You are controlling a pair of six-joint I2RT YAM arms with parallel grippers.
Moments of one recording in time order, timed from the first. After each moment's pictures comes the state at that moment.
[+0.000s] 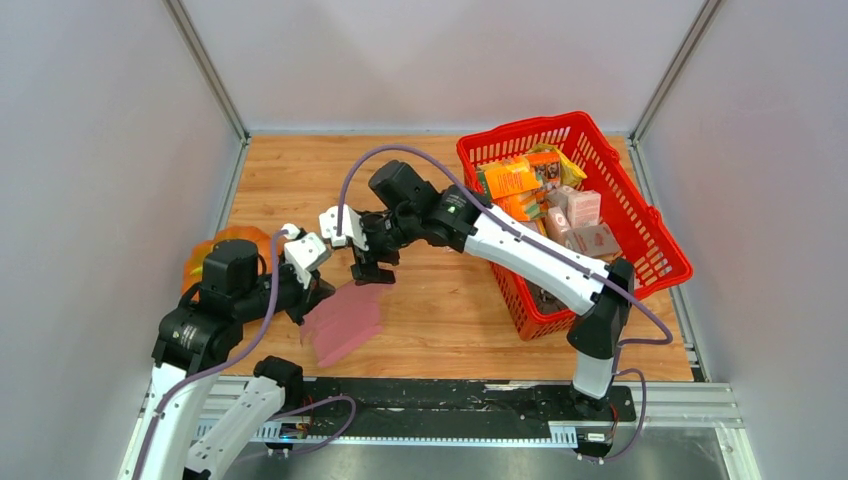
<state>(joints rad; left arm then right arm) -0.33 0.62 1.06 -1.06 0.48 0.28 1.03 1.83 1.96 -0.82 -0.55 -0.65</state>
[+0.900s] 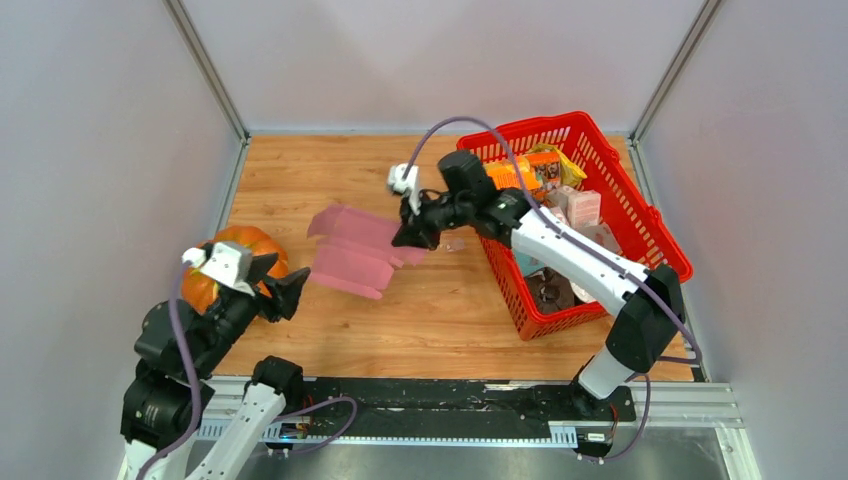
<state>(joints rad) -0.33 0.36 1.05 -0.81 0.19 0.03 0.84 1.64 1.52 -0.48 -0.62 -0.37</state>
